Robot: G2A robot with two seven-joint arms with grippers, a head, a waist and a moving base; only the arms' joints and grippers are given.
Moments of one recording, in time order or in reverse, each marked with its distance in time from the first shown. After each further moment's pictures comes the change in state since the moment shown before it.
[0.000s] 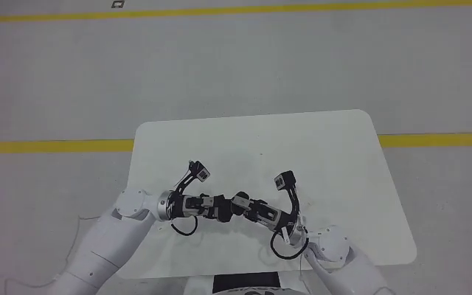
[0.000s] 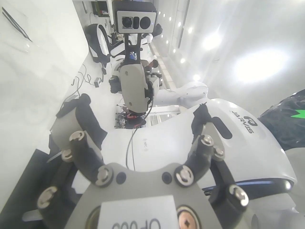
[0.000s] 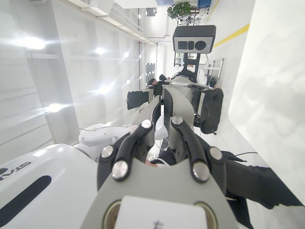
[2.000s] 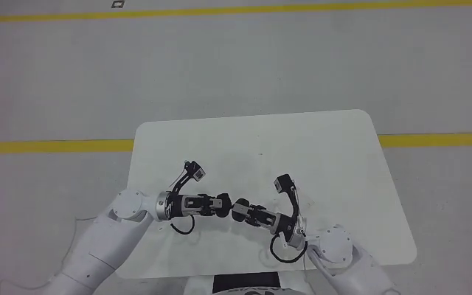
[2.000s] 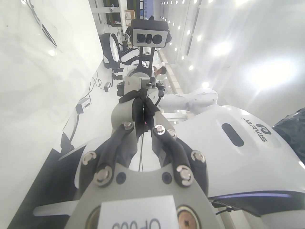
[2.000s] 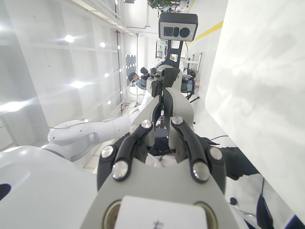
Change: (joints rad) left arm 0.011 0.026 -0.002 0.003 0.049 -0.011 0.064; right arm -0.005 0.042 -0.001 -0.031 -0.116 0.064 0.008
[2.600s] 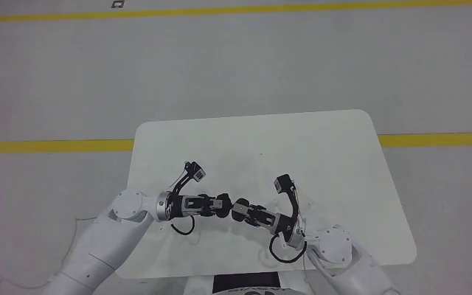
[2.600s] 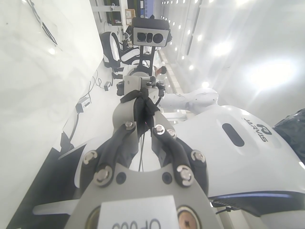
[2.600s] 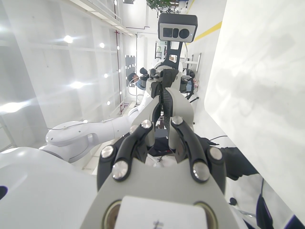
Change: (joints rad) left arm -0.002 0.004 0.008 0.000 -0.001 0.000 0.003; right arm 0.002 0.007 -0.009 0.000 0.000 -0.002 -0.022
